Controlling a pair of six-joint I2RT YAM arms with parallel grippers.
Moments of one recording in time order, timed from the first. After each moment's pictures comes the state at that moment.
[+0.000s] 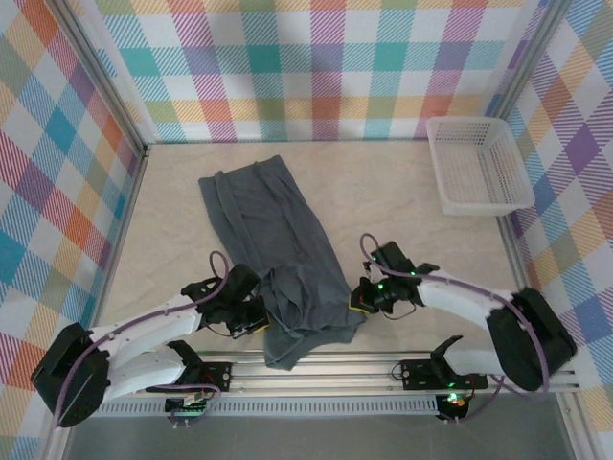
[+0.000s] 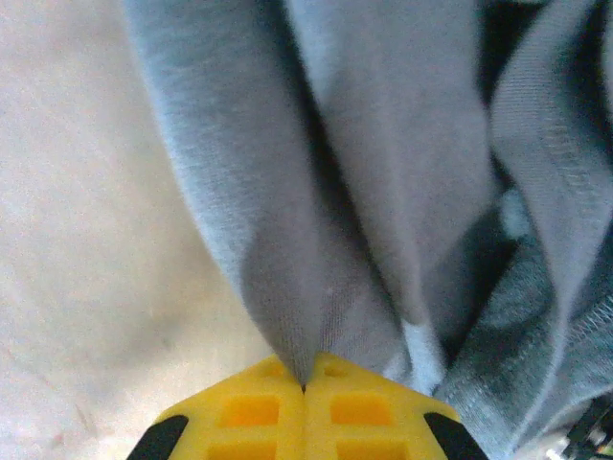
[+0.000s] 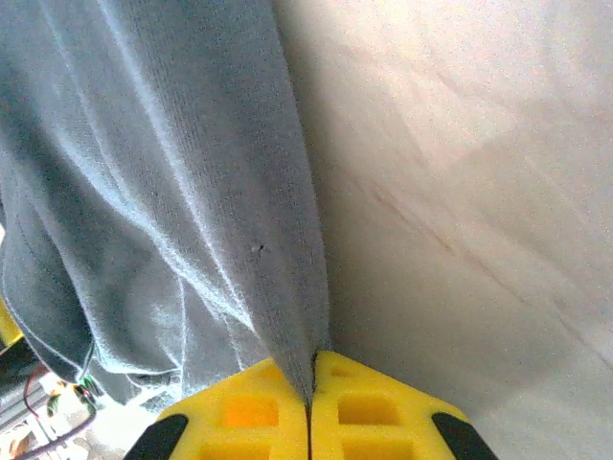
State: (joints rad) left arm -0.78 1.03 0.46 -0.61 0.25 -1.14; right arm 0.61 1.23 0.49 -0.40 -0.50 0.83
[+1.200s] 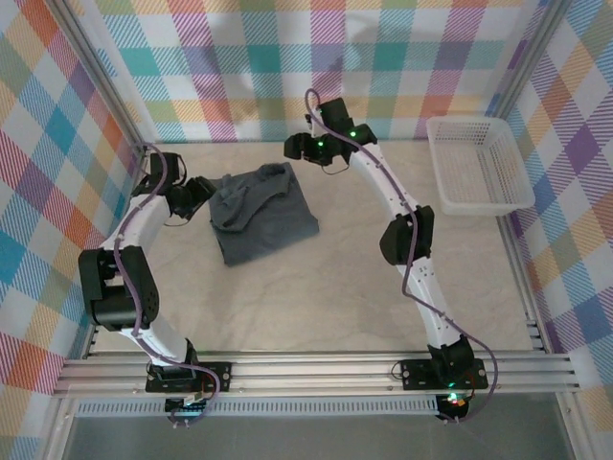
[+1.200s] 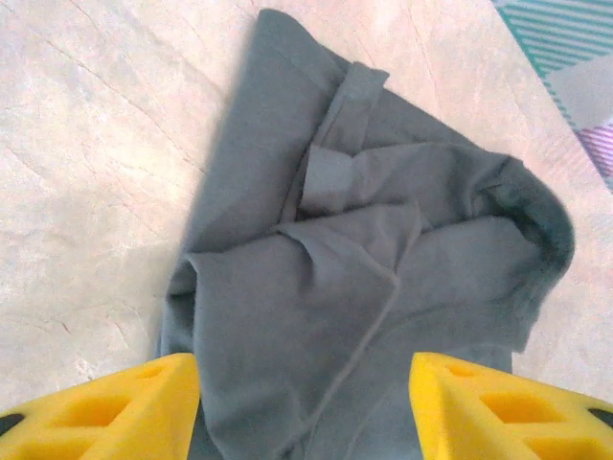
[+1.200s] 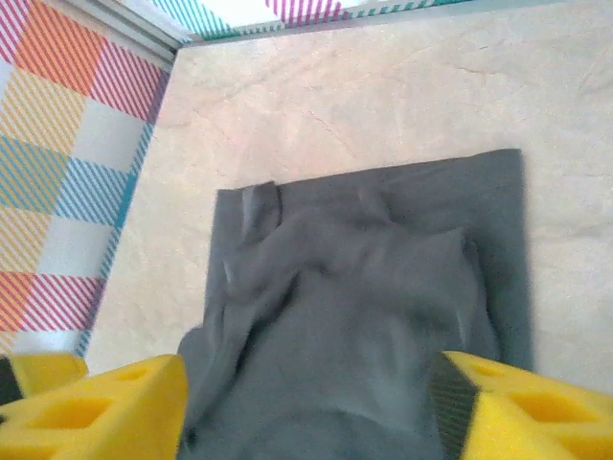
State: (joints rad) left arm 0.08 1.64 1.23 -0.49 0.22 -0.69; right arm 0.46 2.58 2.74 -0.95 -0.43 0.45
